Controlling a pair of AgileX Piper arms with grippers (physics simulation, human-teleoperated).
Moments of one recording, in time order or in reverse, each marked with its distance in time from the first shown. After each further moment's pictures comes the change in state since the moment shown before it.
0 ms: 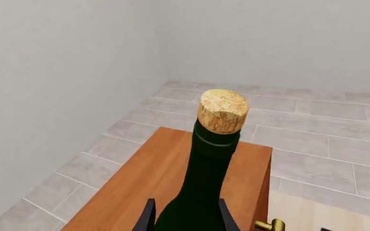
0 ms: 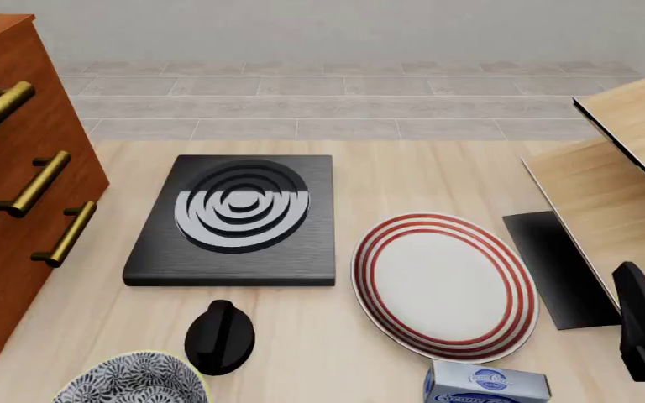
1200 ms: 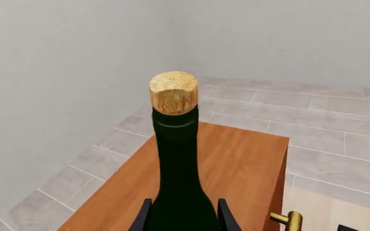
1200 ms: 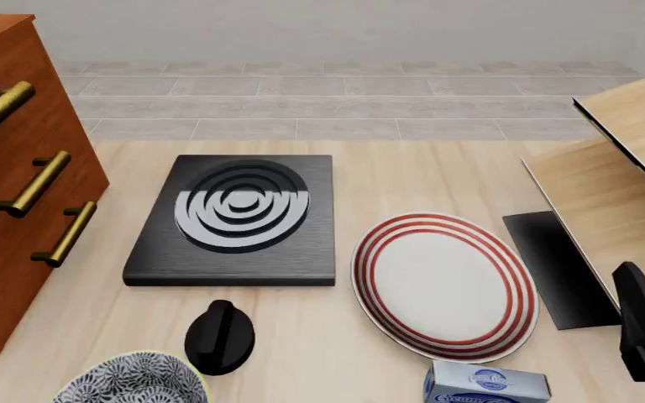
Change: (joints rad) left arm 0.047 -0.015 0.091 -0.069 0.016; right arm 0.000 0.000 0.000 0.000 0.000
